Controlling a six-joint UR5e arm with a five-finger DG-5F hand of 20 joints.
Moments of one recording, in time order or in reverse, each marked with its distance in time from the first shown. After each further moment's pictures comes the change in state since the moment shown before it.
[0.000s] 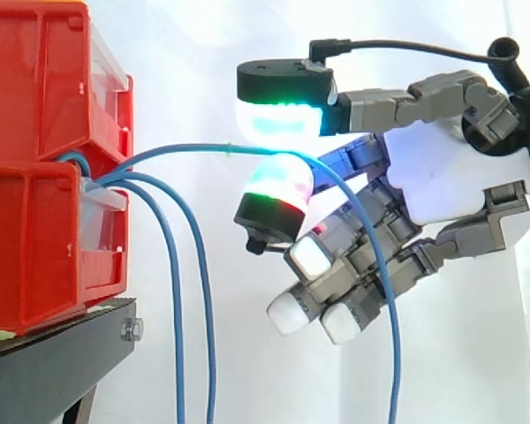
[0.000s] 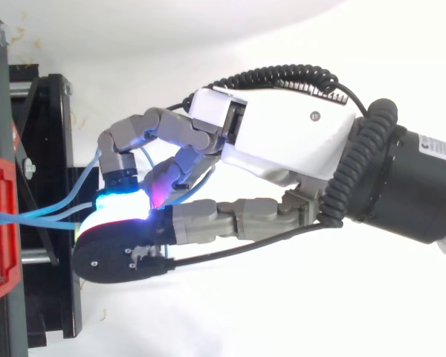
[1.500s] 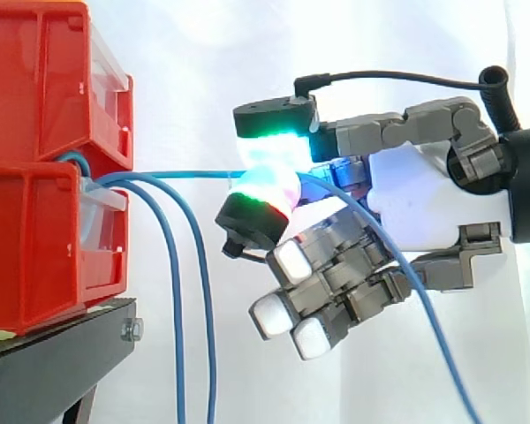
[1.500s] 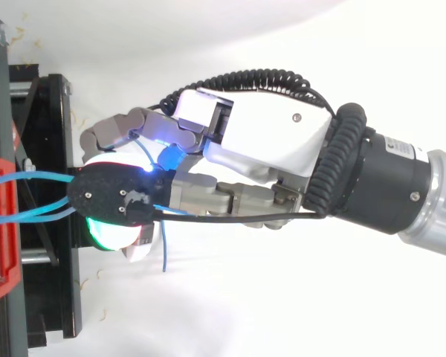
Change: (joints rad) arm -0.008 0.000 -0.120 0.271 -0.010 -0.026
